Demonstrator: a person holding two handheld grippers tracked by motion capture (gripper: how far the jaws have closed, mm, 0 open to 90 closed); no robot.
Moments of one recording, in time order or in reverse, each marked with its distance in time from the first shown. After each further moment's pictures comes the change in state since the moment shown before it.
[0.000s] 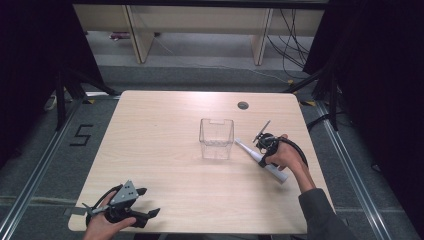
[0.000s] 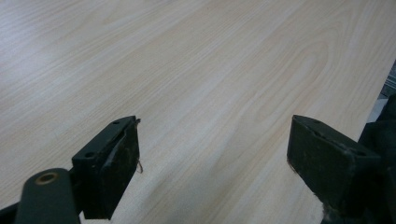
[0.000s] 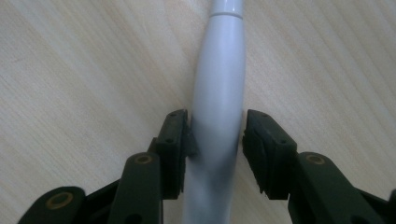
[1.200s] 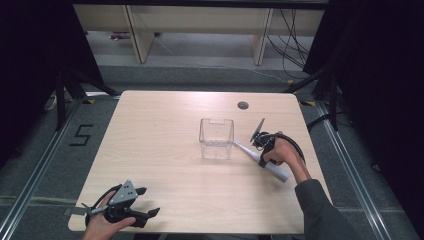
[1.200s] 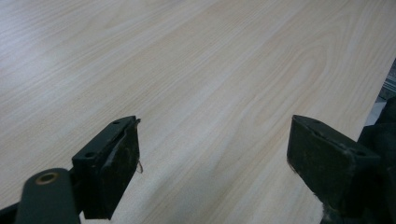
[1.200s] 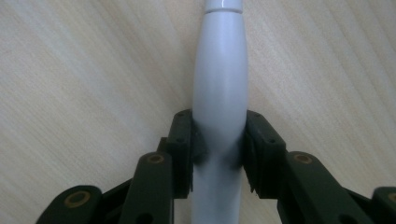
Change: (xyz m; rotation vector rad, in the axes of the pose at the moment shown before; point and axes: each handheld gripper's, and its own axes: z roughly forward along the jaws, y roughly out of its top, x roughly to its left) left arm 0.003 0.001 -0.004 0.018 0.008 0.031; right arm -0.006 0.013 0.006 0.128 0.023 -0.006
